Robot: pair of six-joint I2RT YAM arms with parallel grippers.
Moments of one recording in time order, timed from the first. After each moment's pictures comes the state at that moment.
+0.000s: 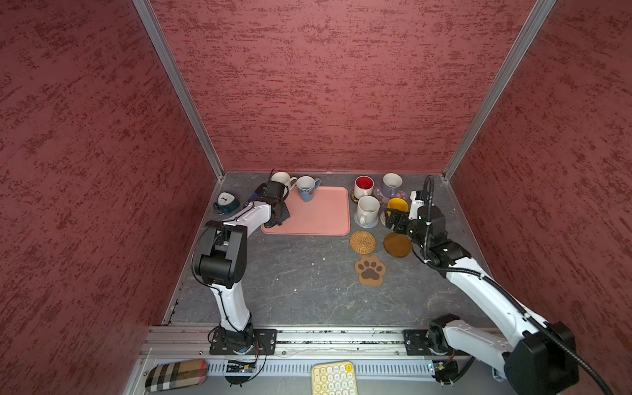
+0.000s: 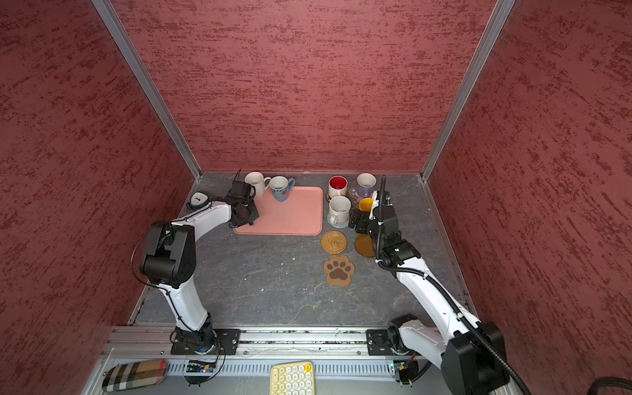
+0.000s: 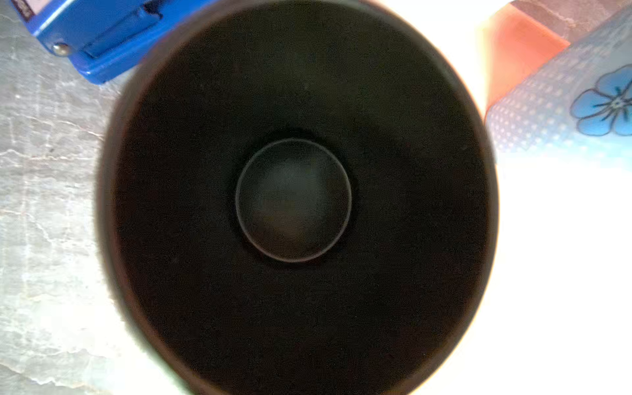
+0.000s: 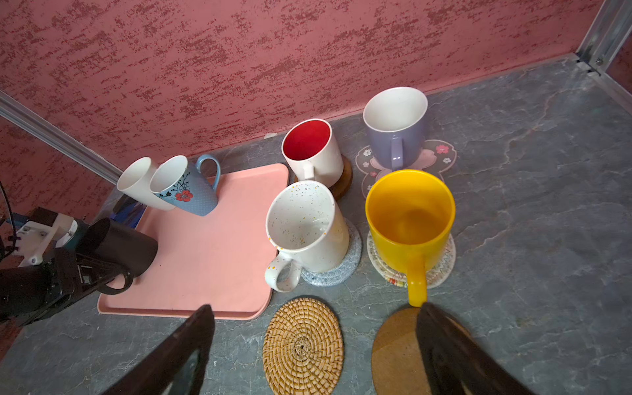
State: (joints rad) left arm -0.18 1.86 1.29 -0.51 -0.13 -0.57; right arm 0.32 1.08 0.76 -0.11 0.07 0.44
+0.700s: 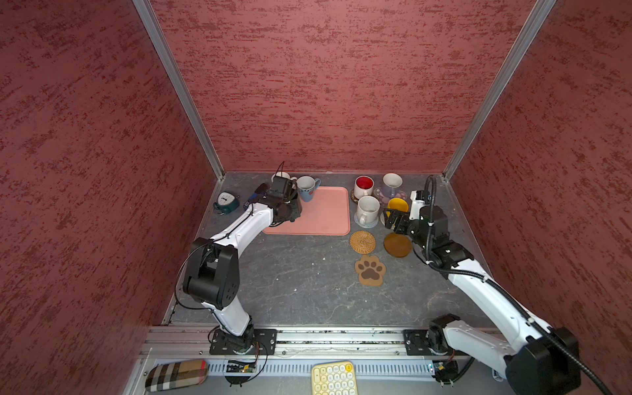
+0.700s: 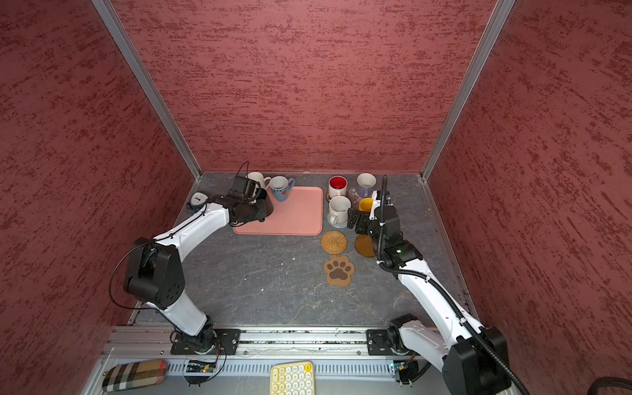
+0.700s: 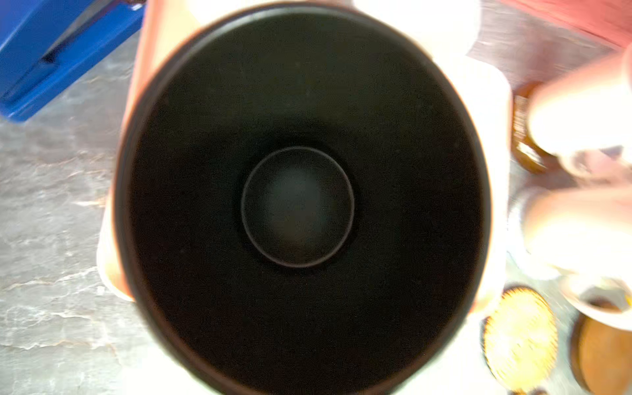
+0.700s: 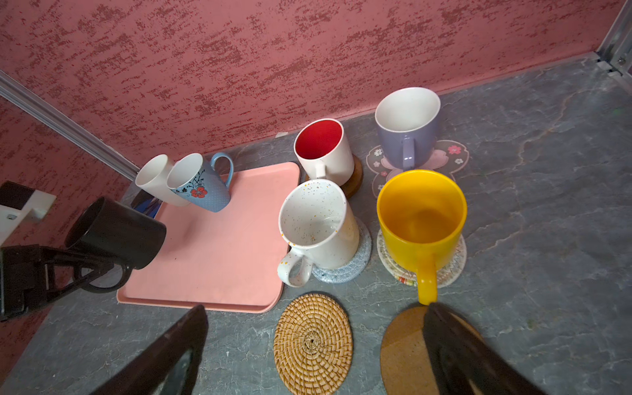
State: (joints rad) left arm -0.32 1.66 1.30 -0.60 -0.02 -0.45; right arm 0.32 1.05 0.78 -0.14 0.03 0.44
